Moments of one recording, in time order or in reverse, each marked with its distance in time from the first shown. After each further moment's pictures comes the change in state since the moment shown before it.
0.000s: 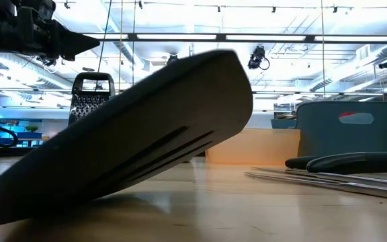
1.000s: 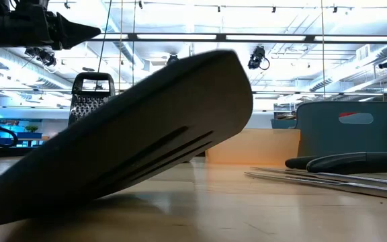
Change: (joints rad) left arm 0.000 0.000 0.000 0.132 -0.121 0.119; right arm -0.221 -1.053 -0.854 0.082 -0.029 0.018
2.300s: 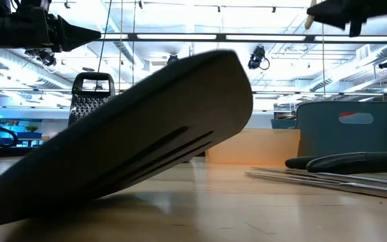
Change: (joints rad) left arm 0.000 0.000 0.000 -0.029 -0.006 -0.008; right arm -0.072 -0.046 -0.326 0.211 0.386 0.087
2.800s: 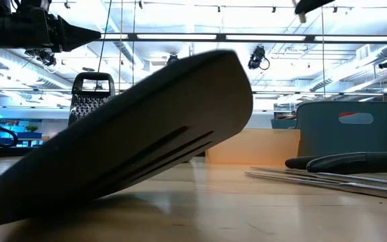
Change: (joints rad) left arm 0.000 0.000 0.000 -0.002 0.000 0.001; right arm -0.419 0.632 0.931 -1.091 0.023 0.347
